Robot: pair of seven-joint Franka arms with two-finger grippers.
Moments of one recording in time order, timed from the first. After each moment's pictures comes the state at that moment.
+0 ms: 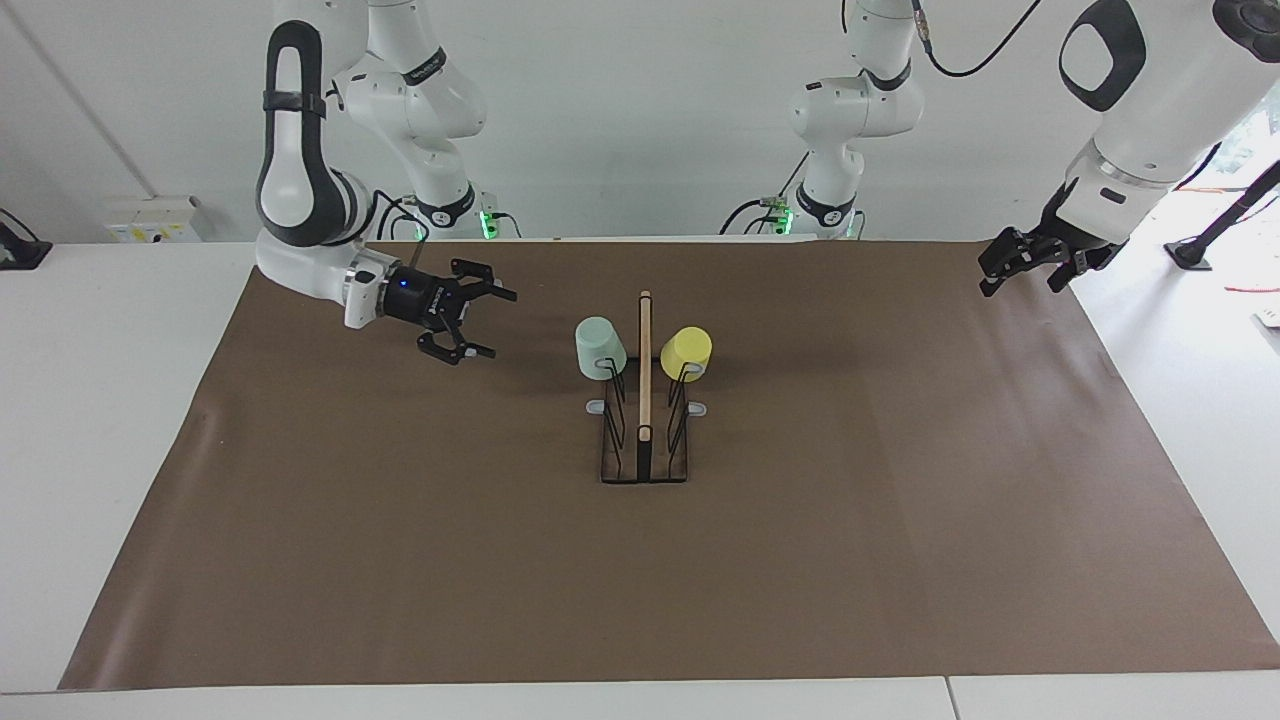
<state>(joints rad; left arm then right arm) -0.01 -0.01 0.02 -1.64 -0.01 1.59 0.02 -0.17 -0.08 0.06 -2.43 1.44 1.84 -2.06</state>
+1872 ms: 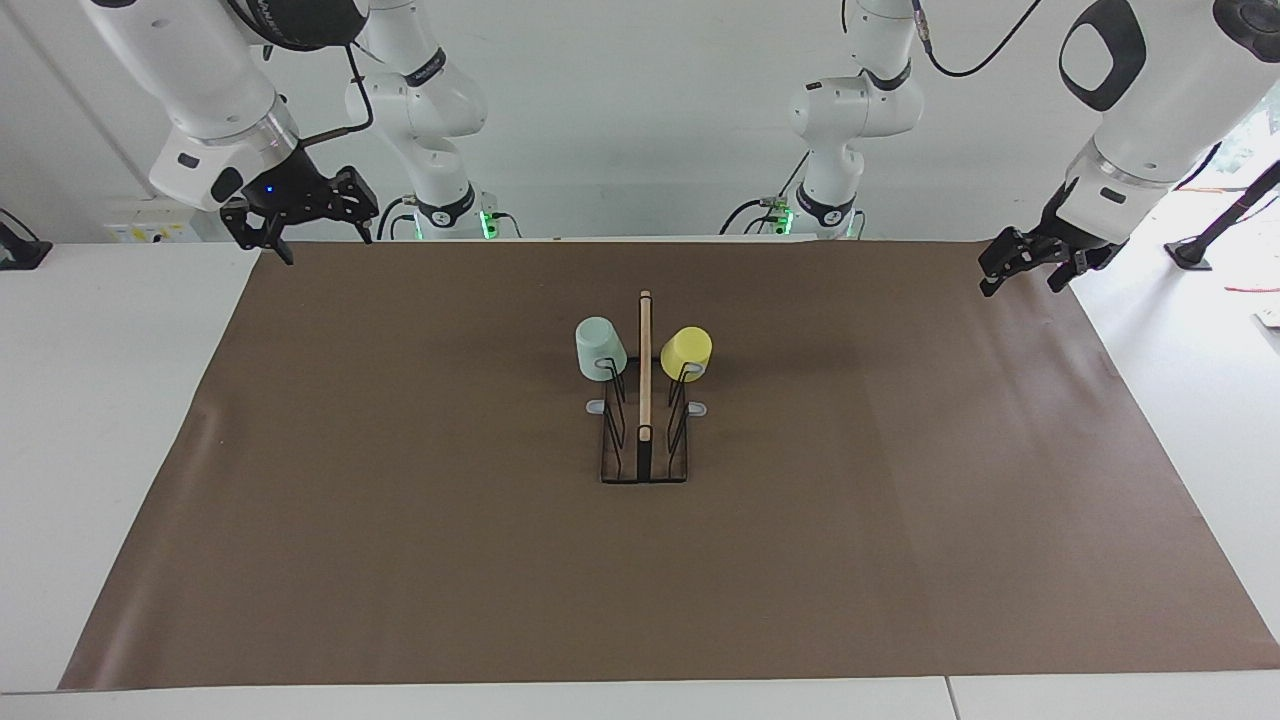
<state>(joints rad) -0.01 -0.01 0.02 -1.64 -0.01 1.59 0.02 -0.01 -0.03 0.01 -1.58 0.01 1.40 -0.22</state>
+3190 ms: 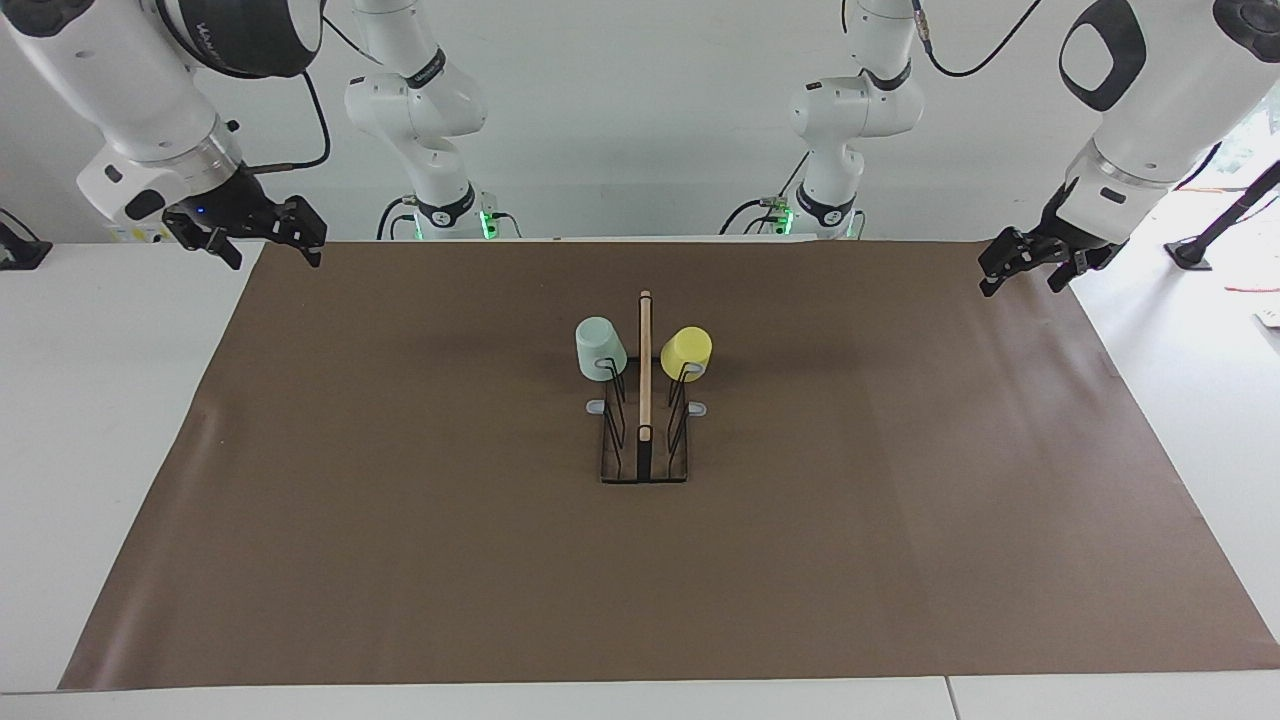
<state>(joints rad) -0.01 -0.01 0.02 -1.64 -0.01 1.59 0.02 -0.02 0.00 -0.07 -1.57 -0.02 1.41 -0.11</state>
